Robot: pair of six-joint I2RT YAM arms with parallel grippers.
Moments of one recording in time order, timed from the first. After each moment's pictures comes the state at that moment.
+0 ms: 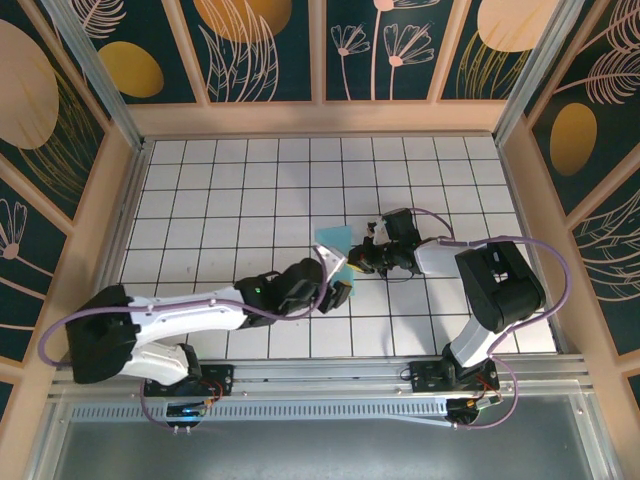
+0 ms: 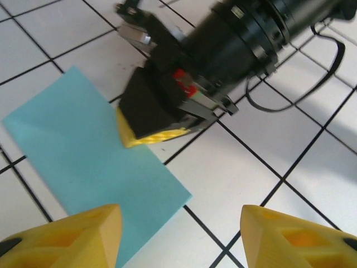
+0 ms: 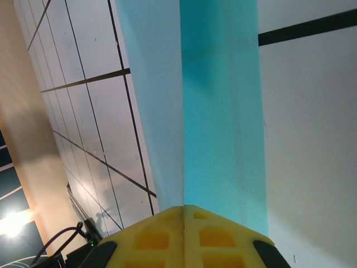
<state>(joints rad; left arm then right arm) -1.16 1.39 0.78 -0.03 -0.23 -0.35 0.44 1.65 0.69 0.05 -0.68 0.83</state>
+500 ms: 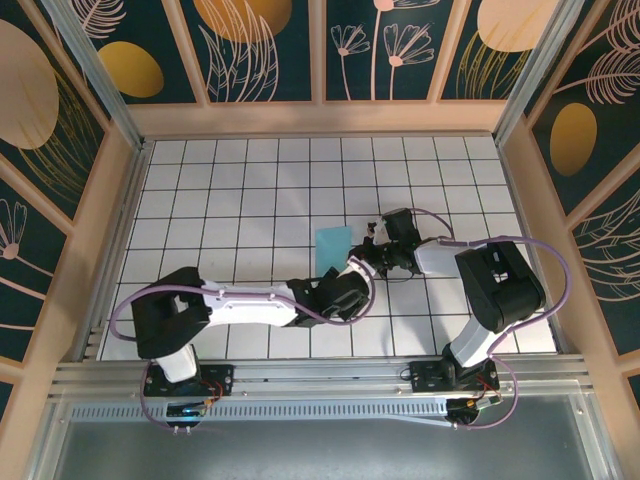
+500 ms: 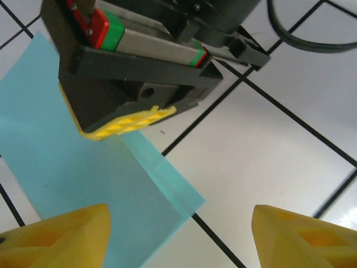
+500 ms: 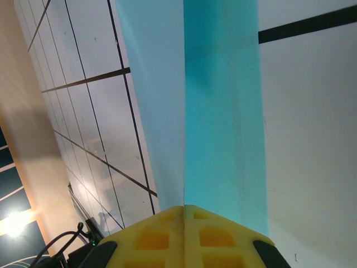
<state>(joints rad) -1.24 1.74 0.99 -0.15 -0.41 -0.31 0.44 1.65 0.69 0.05 -0.68 0.83</state>
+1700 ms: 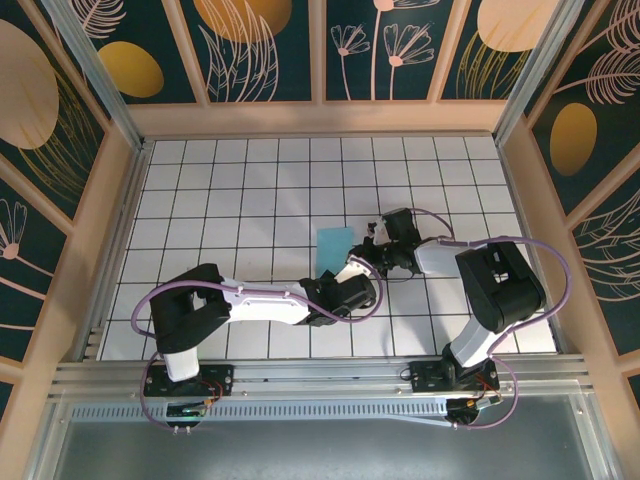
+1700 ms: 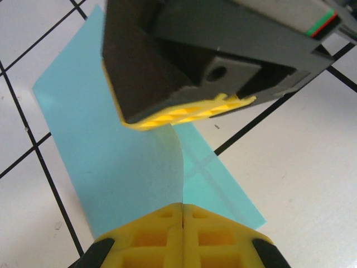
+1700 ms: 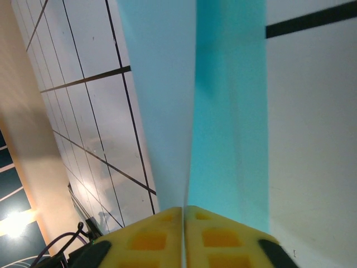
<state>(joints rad) -1.24 1.82 1.05 -0.23 -0.56 -0.36 0.43 1.65 0.70 0.03 -0.68 0.83</state>
